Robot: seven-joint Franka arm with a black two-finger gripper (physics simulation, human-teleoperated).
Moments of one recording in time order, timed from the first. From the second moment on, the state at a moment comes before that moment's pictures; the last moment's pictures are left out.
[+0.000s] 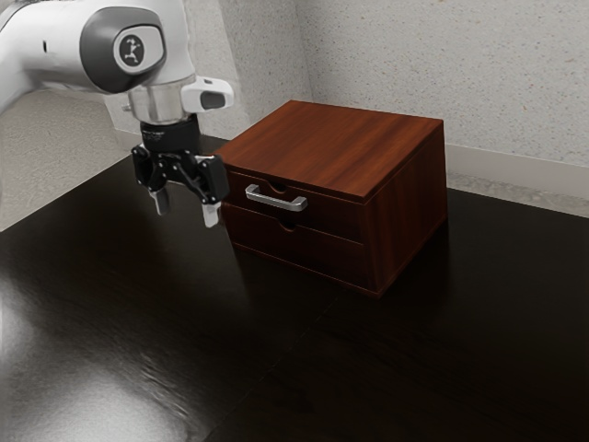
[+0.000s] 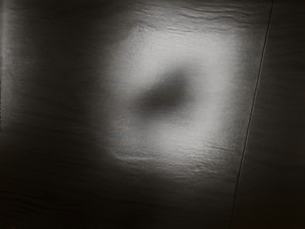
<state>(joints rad) 0.01 0.20 0.15 -1.23 0.04 1.29 0.04</state>
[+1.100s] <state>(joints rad) 0.04 0.25 0.00 -1.21 0.04 1.67 1.25</state>
